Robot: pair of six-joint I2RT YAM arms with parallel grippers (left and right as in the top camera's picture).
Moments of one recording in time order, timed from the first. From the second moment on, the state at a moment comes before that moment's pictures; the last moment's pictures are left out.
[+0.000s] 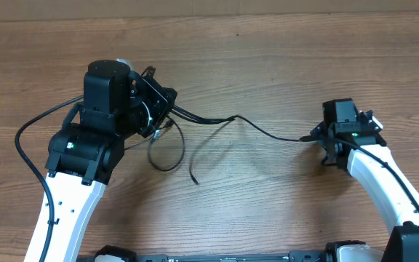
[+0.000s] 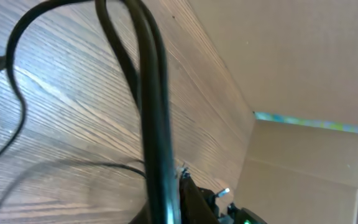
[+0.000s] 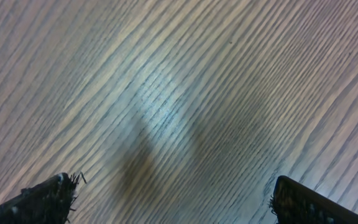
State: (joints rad) left arm -0.26 1.22 1.31 -0.75 0.27 -1.14; right arm 0.06 1.42 0.82 -0.66 0.37 0.94
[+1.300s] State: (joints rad) left arm -0.34 1.38 1.31 -0.93 0.19 -0.72; right arm 0.06 1.42 0.82 -0.69 -0.04 0.84
